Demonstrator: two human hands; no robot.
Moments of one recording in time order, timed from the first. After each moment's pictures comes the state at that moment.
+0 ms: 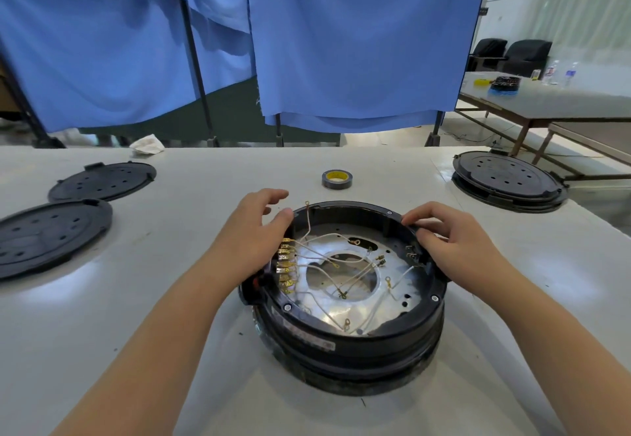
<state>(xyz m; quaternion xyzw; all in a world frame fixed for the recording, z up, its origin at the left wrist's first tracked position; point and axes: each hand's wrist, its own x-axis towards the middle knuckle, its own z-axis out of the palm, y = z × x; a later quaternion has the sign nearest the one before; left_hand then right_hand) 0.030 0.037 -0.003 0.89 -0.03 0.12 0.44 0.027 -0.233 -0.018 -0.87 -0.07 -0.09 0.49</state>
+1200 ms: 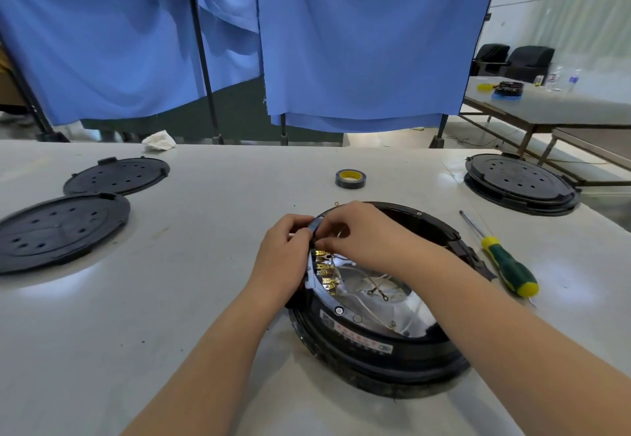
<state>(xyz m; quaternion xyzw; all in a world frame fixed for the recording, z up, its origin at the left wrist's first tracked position) 0.024 0.026 -0.042 0.77 -0.01 0.14 0.62 0.041 -0.111 0.007 -0.93 -0.24 0.01 0.28</state>
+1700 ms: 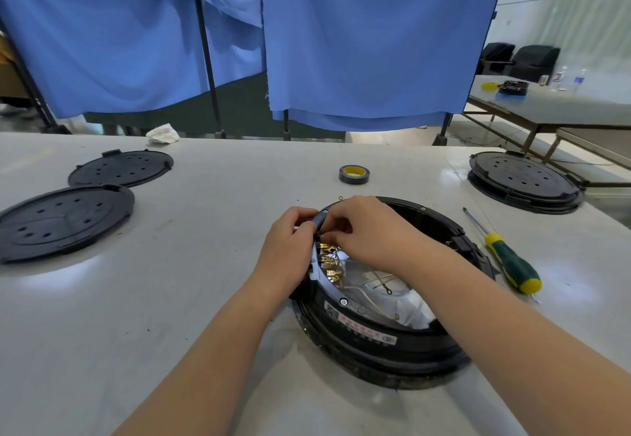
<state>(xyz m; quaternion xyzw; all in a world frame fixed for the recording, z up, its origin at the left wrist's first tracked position) 0.025 0.026 -0.043 0.77 -0.02 0.13 0.62 0.038 -0.109 0.006 -0.94 -0.25 -0.03 0.23</state>
